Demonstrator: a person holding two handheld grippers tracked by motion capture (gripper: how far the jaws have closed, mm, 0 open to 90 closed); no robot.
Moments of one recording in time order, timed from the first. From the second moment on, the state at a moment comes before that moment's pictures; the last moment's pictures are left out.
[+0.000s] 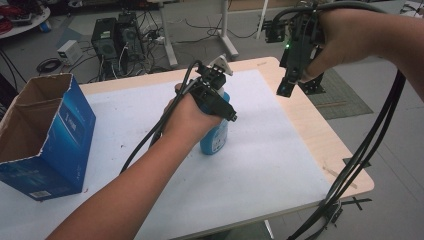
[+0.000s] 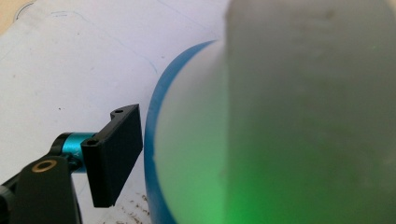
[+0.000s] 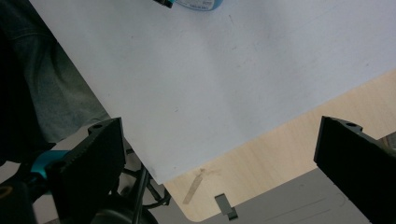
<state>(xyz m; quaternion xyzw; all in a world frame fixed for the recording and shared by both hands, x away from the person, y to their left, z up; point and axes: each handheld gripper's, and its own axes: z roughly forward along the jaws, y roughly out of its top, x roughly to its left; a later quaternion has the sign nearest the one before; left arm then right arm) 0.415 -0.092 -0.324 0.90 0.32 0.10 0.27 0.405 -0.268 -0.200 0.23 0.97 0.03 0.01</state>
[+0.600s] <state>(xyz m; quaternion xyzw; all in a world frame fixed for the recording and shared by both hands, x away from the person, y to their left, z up) 0.414 -0.093 -0.324 0.90 0.32 0.10 0.27 0.406 -0.268 -0.201 0.23 0.97 0.03 0.01</state>
